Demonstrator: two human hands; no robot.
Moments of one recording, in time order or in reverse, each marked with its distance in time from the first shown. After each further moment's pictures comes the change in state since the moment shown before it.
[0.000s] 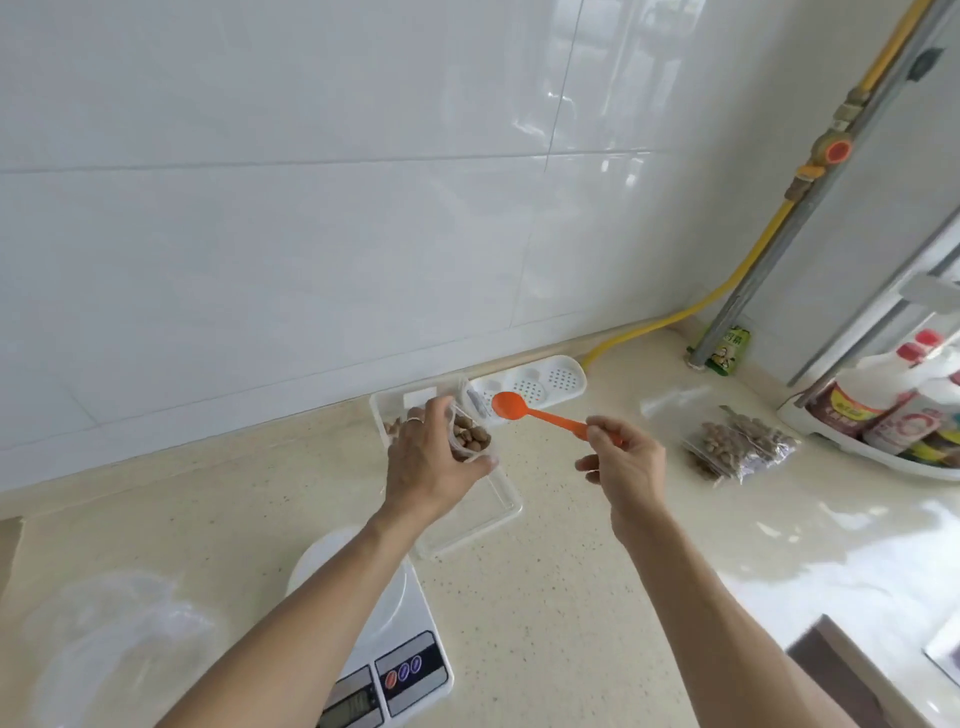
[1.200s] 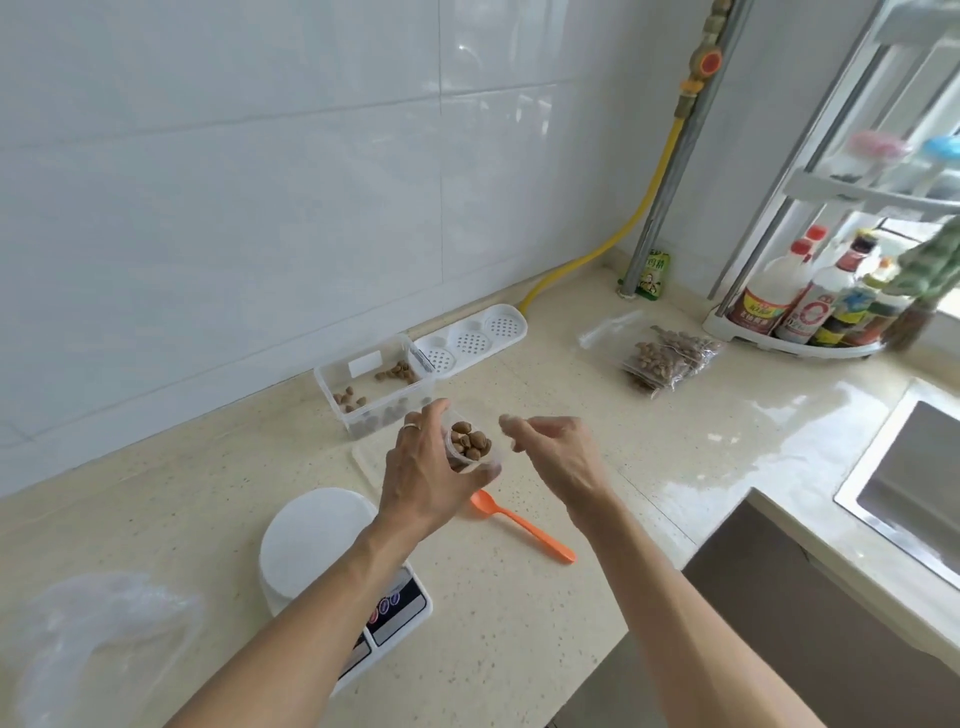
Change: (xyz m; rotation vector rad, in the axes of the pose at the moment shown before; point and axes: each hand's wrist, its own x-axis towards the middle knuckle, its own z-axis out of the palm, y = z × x) left_hand -0.079 0.026 0.027 0.011 -0.182 0.129; right_hand -0.079 0.027 -0.029 -0.324 -0.161 -0.009
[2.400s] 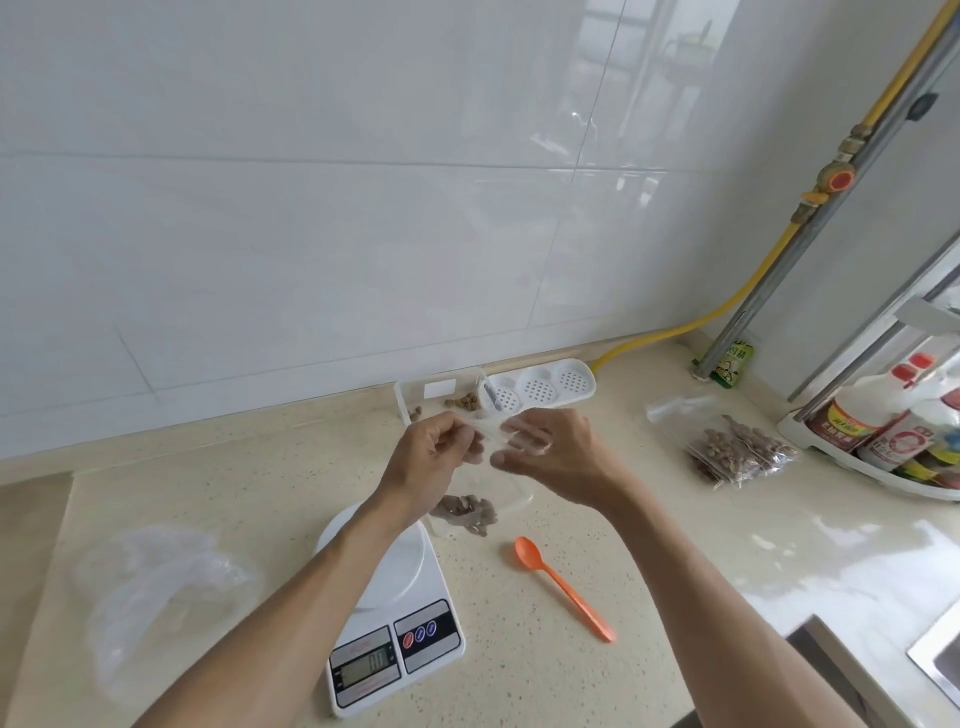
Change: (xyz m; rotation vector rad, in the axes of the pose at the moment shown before) left_hand 0.017 -0.040 -0.074 -0.709 0.075 -0.067; right_hand 0.031 -0.080 0.036 -0.392 -0.406 -0.457
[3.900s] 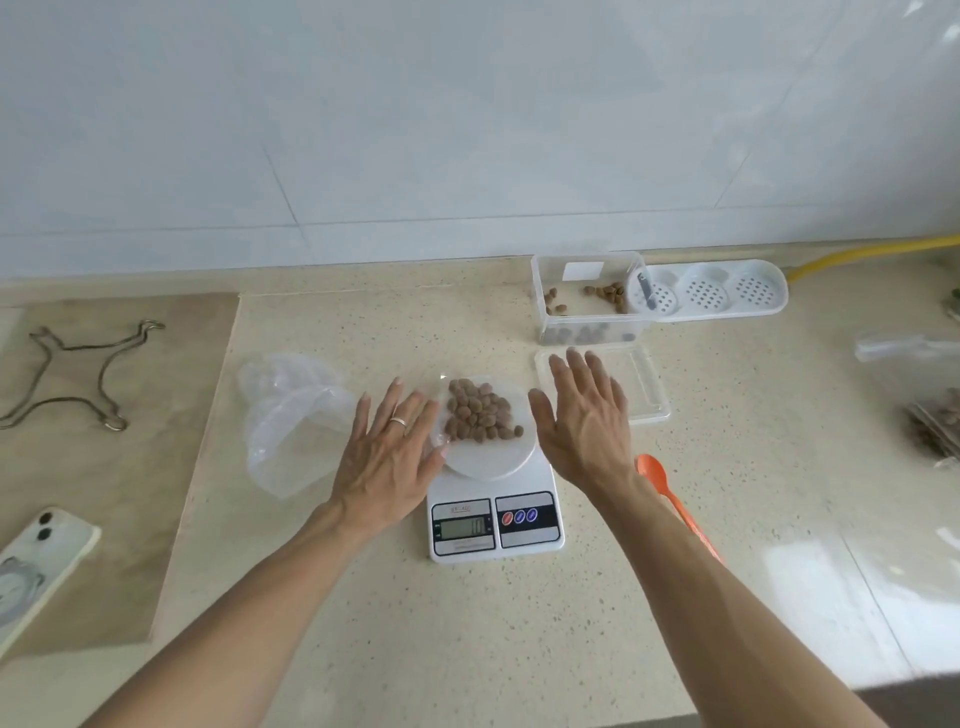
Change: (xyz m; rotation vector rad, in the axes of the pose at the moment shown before) left_hand -0.127 -0.131 -0.099 1.420 0.015 -0.158; right_hand 0.020 0.049 0.164 -0.477 -0.059 -0.026
